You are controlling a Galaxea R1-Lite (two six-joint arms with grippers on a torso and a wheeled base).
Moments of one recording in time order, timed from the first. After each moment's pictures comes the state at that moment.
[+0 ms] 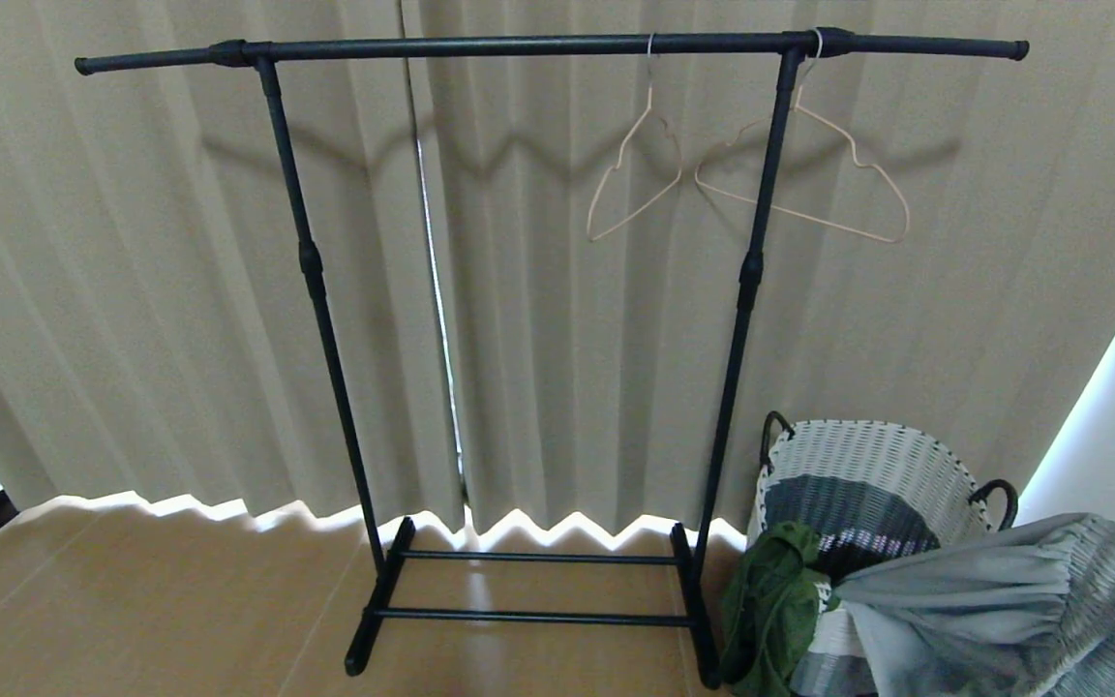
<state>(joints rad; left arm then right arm) 0.00 0.00 0.00 -0.06 -0.04 0.04 -0.10 0.95 -0.32 -0.23 0.11 -0.29</state>
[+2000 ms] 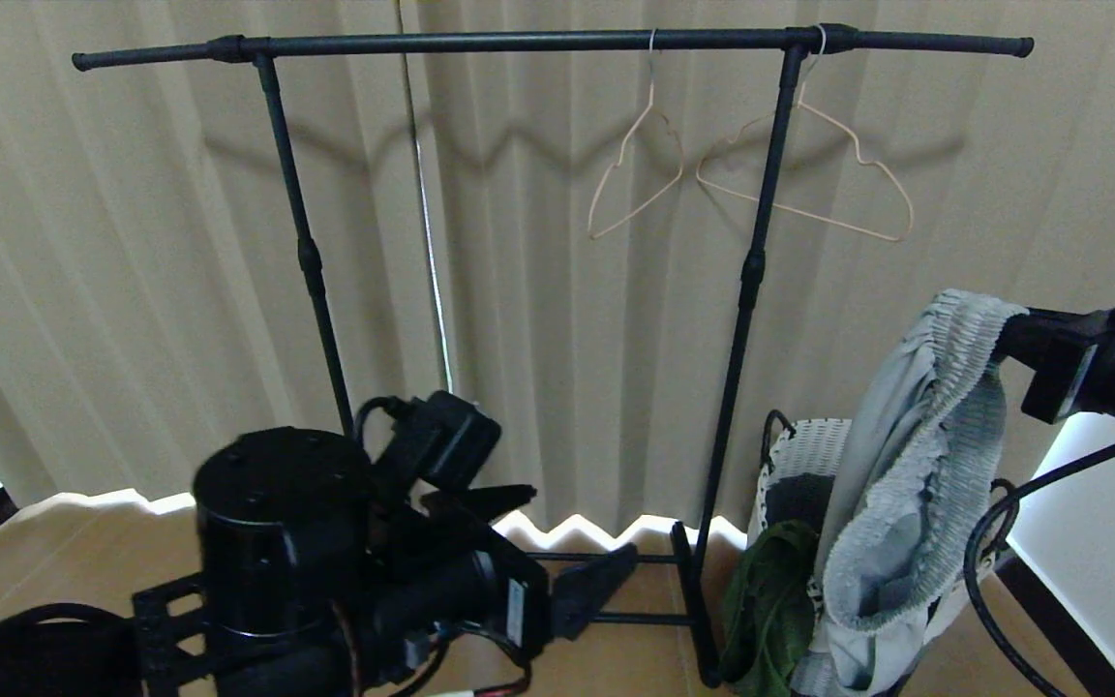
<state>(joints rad) -0.85 1.68 -0.54 -0.86 -0.03 -0.19 0.20 1.29 -0.72 -0.45 0.15 0.02</state>
